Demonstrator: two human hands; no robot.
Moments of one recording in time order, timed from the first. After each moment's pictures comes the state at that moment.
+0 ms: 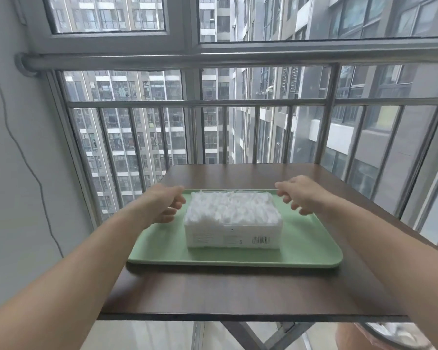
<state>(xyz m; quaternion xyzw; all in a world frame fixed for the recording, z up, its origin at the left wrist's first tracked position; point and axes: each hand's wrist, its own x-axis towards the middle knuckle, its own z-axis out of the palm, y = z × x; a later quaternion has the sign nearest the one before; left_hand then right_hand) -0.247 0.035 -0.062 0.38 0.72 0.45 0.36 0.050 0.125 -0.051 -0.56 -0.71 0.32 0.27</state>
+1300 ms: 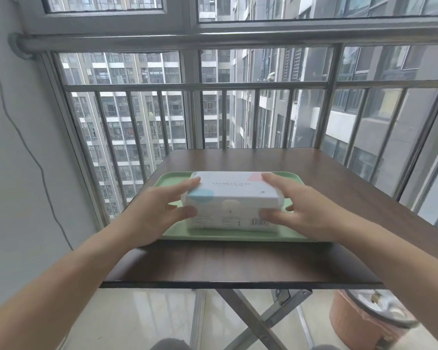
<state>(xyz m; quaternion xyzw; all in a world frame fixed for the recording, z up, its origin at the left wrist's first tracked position) -0.232 -0.043 -0.089 0.70 0.59 0.36 0.15 0.071 0.054 -0.082 -0.37 -0.89 0.16 0.23</state>
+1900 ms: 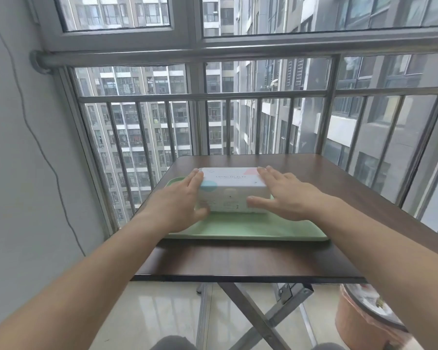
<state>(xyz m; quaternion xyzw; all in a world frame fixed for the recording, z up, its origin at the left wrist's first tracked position) -0.206 -0.020 -0.073 0.68 0.72 0.08 -0.09 0.040 0.065 -0.057 -0.48 -0.88 0.02 0.06</state>
